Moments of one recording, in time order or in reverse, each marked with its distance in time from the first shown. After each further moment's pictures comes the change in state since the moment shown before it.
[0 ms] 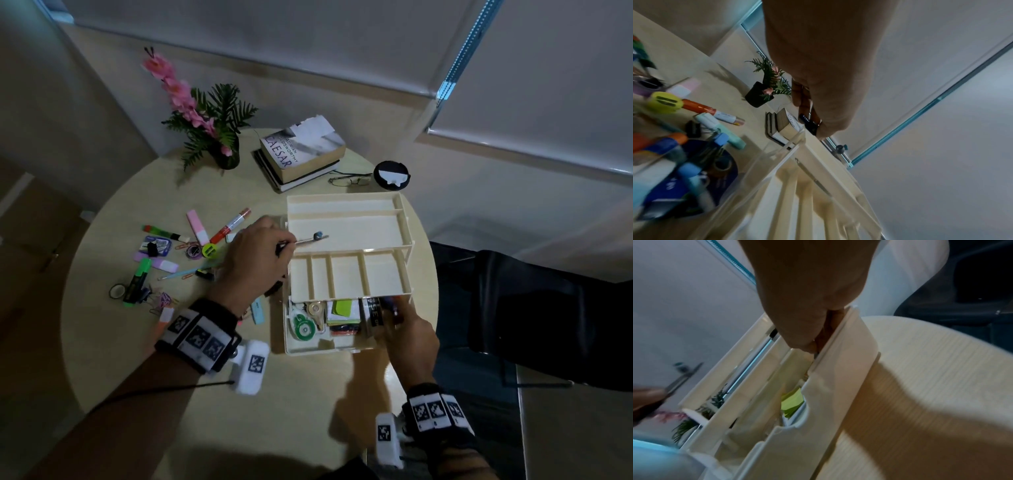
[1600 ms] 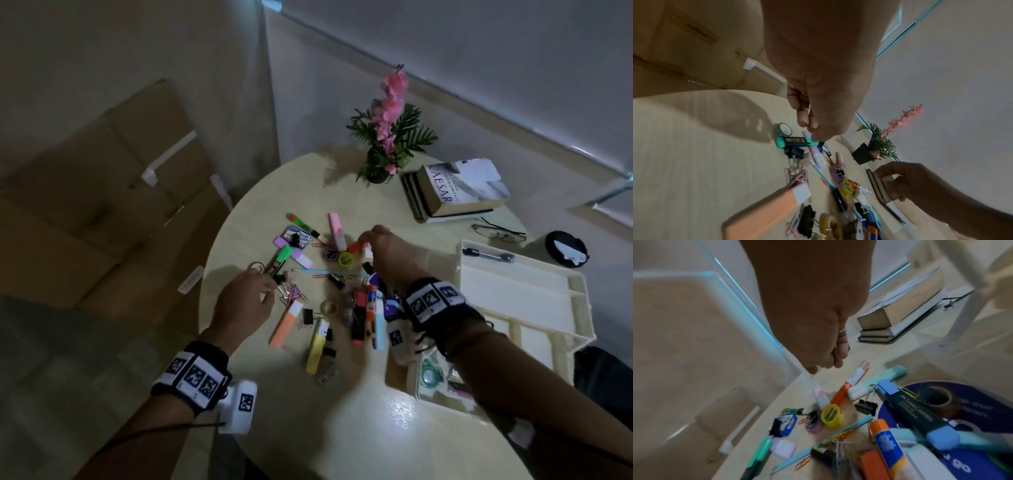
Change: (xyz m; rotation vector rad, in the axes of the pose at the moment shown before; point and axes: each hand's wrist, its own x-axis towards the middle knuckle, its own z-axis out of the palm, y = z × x) left_hand -0.153 -0.269 -0.065 -0.025 0.065 -0.478; right_hand 0.099 -0.351 0.127 -0.358 -0.451 -0.842
